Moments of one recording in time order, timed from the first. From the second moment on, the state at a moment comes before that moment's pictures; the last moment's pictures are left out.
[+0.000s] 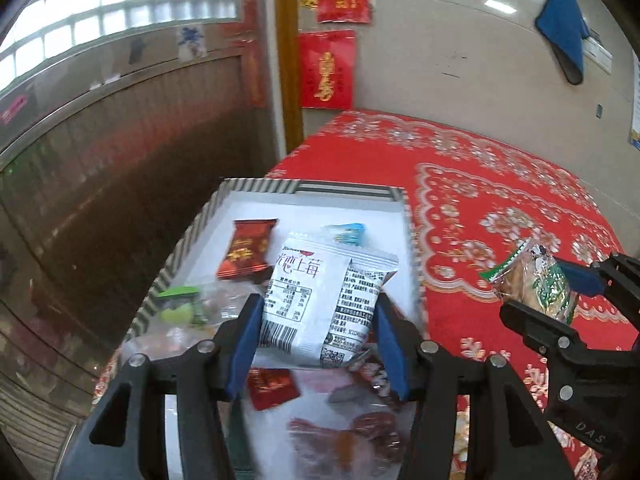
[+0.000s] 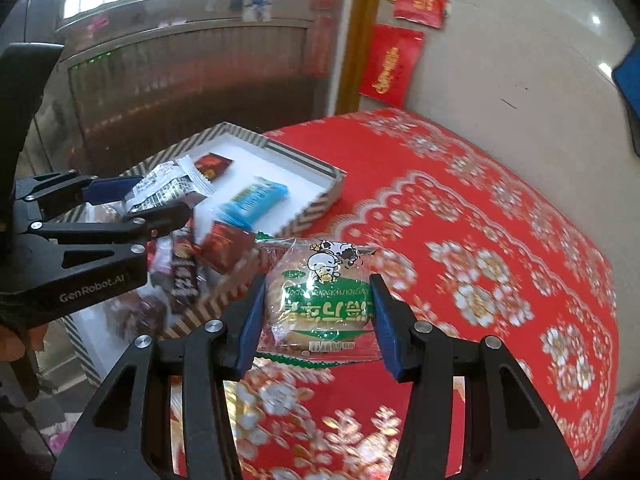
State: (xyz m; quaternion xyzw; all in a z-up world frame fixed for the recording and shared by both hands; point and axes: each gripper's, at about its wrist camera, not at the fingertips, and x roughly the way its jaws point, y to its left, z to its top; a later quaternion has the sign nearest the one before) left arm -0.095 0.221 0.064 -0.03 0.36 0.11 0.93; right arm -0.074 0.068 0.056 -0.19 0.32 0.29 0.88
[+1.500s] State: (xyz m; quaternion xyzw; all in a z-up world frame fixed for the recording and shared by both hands) left arm -0.099 0.286 0.036 -0.07 0.37 0.19 0.91; right arm -0.063 0.171 0.021 -0.22 0.36 0.36 0.83
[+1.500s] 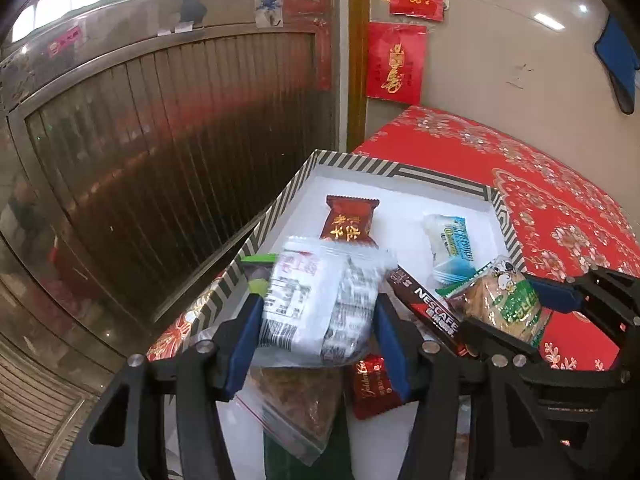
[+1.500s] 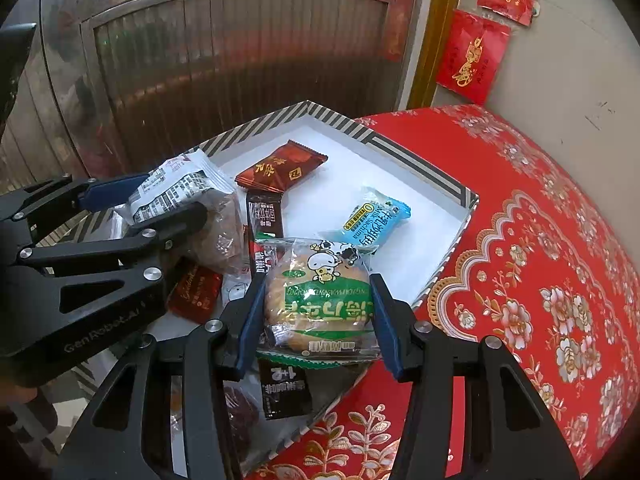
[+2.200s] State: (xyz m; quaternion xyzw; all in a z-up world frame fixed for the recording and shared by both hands) left arm -0.113 0.291 0.041 -0.10 0.35 0.21 0.91; right arm -0.081 0.166 0.031 -0.22 0.34 0.37 0.84
